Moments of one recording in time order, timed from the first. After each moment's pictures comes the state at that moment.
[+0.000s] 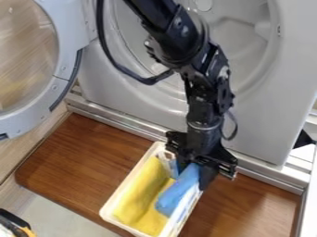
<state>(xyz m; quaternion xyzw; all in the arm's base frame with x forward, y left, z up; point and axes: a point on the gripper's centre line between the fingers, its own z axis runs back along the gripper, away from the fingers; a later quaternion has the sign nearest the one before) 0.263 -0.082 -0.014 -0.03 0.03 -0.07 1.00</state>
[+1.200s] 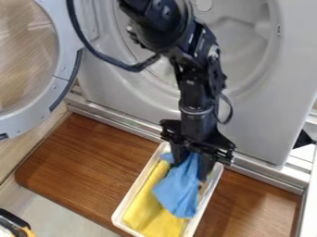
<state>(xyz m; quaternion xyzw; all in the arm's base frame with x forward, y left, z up) 0.266 -0.076 0.009 -0.06 0.01 -0.06 1.00</state>
